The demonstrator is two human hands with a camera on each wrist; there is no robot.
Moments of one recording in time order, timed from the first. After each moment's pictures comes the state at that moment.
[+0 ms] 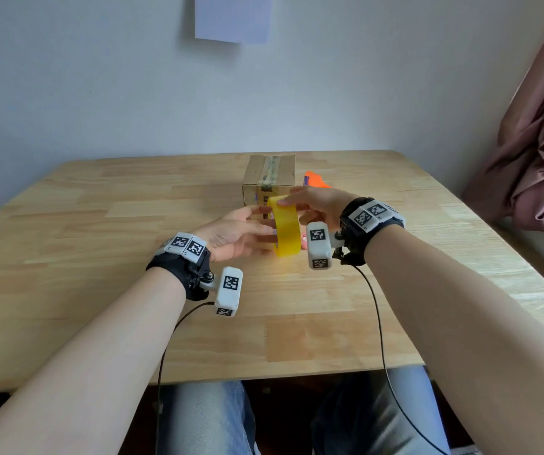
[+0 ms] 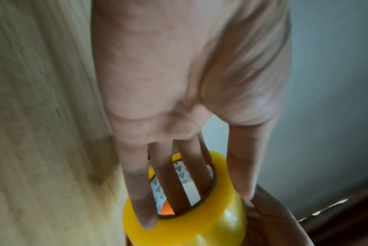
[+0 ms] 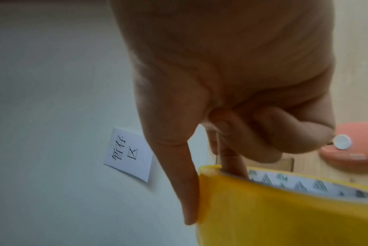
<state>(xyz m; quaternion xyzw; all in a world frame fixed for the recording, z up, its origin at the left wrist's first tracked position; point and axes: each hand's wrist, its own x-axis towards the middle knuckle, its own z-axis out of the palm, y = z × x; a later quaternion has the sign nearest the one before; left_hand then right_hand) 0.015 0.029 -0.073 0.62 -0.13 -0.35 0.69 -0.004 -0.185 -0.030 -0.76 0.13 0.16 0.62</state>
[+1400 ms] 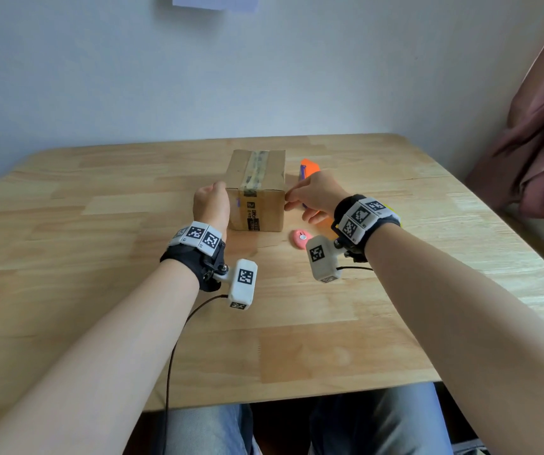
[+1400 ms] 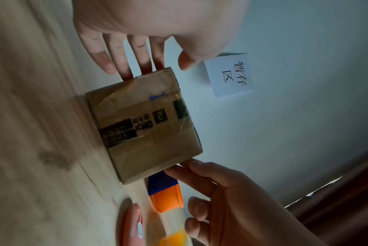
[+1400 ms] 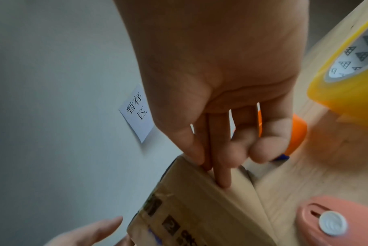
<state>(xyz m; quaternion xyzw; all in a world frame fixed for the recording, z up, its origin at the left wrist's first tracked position) 0.064 -0.003 -0.081 0.73 0.15 0.04 0.67 0.044 -0.201 -0.062 -0.87 0.14 0.04 0.47</state>
